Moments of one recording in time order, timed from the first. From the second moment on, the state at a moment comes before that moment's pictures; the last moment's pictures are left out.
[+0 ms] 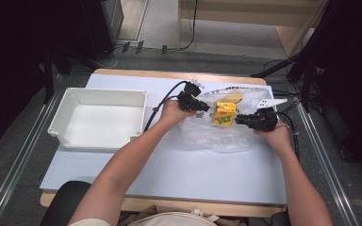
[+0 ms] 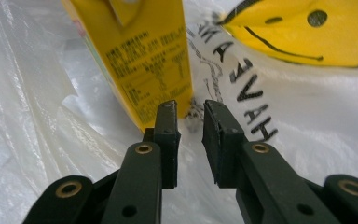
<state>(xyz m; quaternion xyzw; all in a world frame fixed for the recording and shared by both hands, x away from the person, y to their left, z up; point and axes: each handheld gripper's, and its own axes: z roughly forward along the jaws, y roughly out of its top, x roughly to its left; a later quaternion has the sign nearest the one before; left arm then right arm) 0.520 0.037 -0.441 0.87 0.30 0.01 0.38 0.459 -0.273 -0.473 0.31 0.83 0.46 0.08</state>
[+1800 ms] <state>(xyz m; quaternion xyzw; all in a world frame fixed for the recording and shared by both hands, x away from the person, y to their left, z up) 0.542 0.084 -0.465 0.82 0.45 0.08 0.34 0.412 -0.379 -0.495 0.53 0.73 0.40 0.15</state>
